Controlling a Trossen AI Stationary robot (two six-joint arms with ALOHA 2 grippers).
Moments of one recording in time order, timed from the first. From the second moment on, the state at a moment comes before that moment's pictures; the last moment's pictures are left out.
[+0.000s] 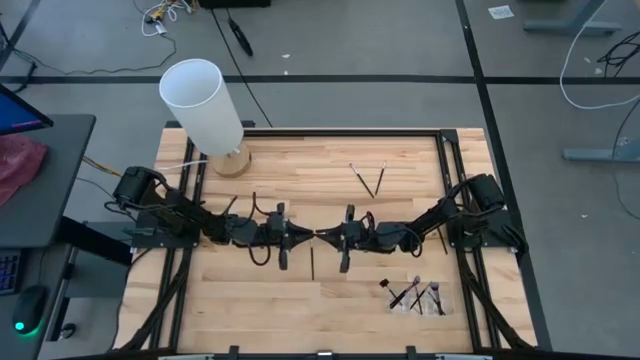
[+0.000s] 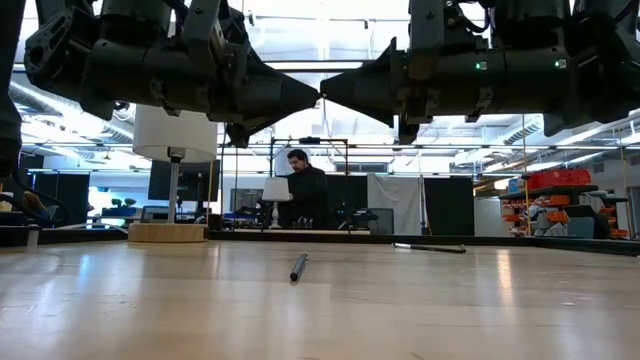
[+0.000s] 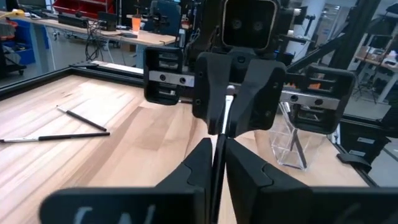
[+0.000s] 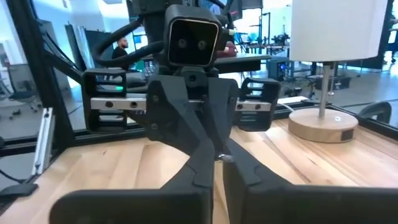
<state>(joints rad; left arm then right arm) -0.27 1.63 0.46 1.12 -0.38 -0.22 0.27 1.90 0.66 1.28 0.39 0.06</state>
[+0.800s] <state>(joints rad) -0.26 1.64 0.47 0.93 -0.41 -0.25 0.51 1.19 1.05 -0.59 0.51 0.50</state>
